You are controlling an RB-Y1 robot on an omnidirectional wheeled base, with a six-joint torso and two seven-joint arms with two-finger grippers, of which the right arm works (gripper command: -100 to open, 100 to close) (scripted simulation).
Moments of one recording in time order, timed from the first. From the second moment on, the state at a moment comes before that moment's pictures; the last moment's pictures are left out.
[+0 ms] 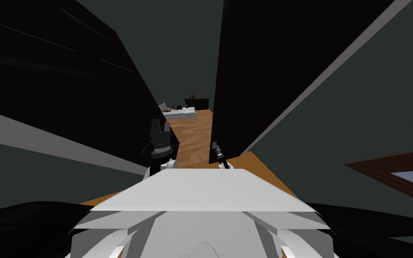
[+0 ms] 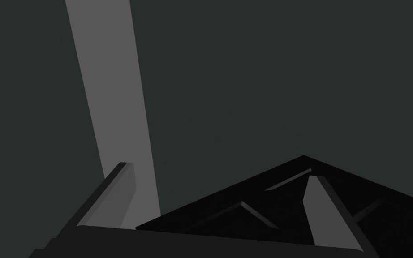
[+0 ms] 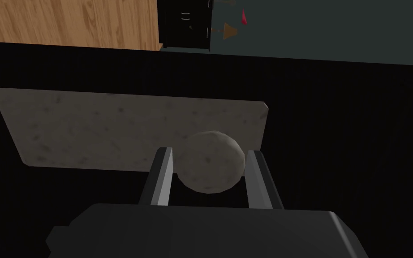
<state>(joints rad) -0.12 -0.05 0.28 -0.68 -0.12 -0.78 0.01</state>
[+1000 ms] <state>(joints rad) -0.15 -0.08 0.17 -0.64 -0.17 -0.80 0.04</state>
